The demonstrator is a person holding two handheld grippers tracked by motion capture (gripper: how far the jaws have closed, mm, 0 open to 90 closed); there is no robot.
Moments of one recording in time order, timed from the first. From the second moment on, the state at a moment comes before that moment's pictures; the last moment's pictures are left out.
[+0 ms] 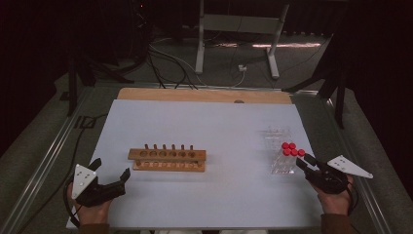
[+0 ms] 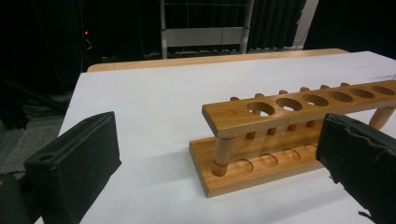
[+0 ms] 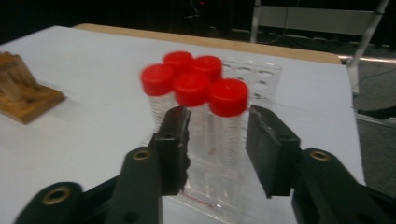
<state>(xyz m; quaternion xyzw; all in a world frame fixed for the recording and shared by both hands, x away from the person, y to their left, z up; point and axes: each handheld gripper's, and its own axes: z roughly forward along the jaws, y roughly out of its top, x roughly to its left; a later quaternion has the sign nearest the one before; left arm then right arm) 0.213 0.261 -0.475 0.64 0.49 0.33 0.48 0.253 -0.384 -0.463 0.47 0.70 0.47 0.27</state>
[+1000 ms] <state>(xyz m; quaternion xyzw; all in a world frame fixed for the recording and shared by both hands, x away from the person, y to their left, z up) 0.215 0.263 -0.474 0.64 0.50 0.32 0.49 0.266 -0.380 -0.467 0.47 0.70 0.46 0.29</state>
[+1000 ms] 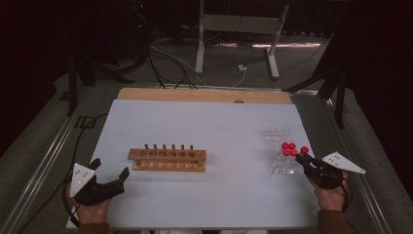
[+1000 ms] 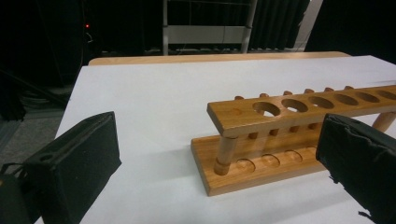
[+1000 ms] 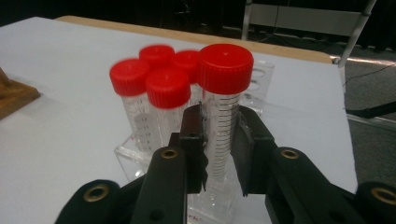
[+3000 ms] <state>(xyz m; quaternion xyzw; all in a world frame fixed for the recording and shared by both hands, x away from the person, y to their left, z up) 0.279 0.101 -0.413 0.75 0.34 0.15 0.56 0.263 -0.264 -0.417 0.33 0.78 0.50 0.20</state>
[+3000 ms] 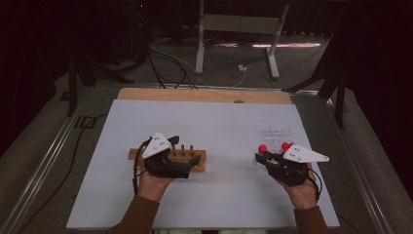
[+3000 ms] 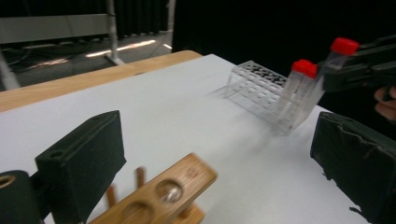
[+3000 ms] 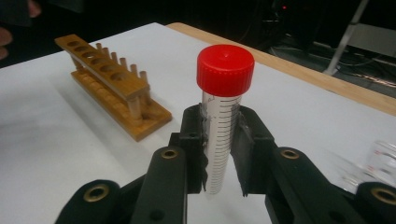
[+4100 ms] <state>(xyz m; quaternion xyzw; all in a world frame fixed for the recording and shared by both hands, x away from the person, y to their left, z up) 0.288 0.012 -0.416 0.79 0.24 0.08 0.56 0.272 -0.200 -0.429 0.28 0.81 0.49 0.14</state>
